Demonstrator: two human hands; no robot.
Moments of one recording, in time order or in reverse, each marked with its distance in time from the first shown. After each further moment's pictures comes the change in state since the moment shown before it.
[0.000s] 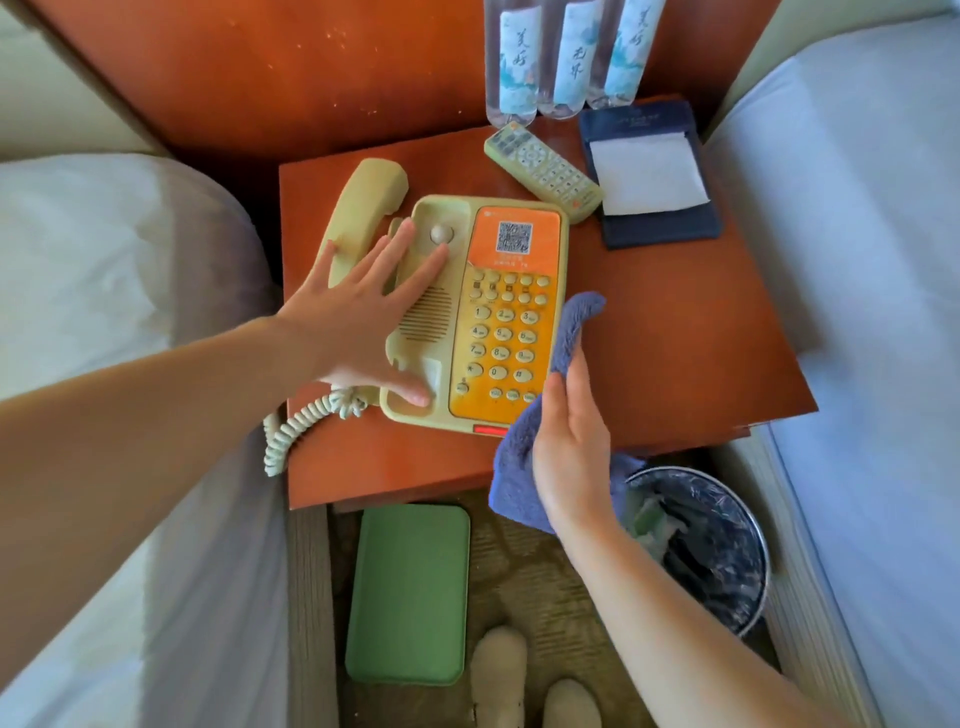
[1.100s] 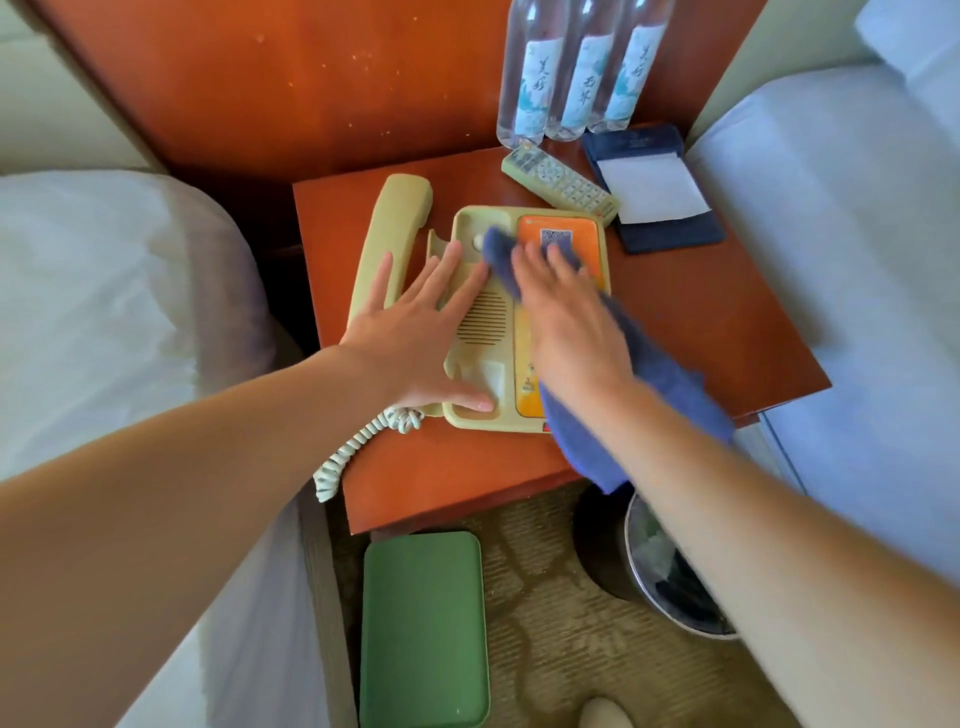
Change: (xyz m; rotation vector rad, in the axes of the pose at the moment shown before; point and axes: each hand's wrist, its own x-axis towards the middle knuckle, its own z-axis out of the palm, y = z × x) left_hand -0.007 -0.005 0.019 -0.080 0.119 0.067; right_hand 0.076 -0.045 0.050 -1.248 -0.038 -0.566
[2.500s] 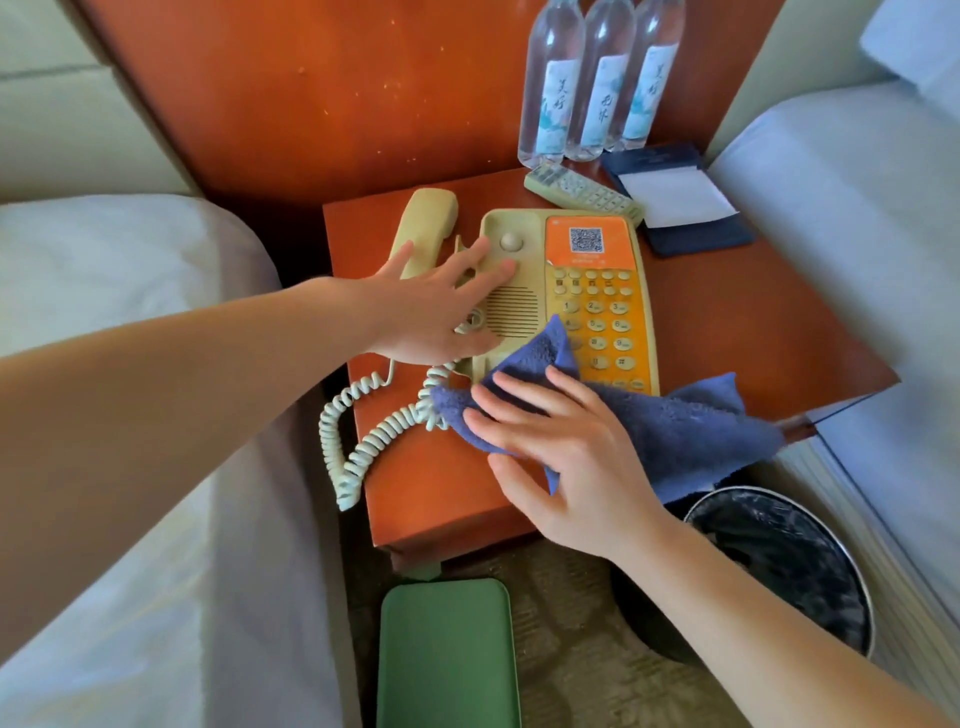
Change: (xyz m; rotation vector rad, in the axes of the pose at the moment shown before) left_hand 0.009 -0.026 -0.011 0.027 -0.081 0.075; right_hand -0.102 -0.047 0.034 0.554 0.303 -0.318
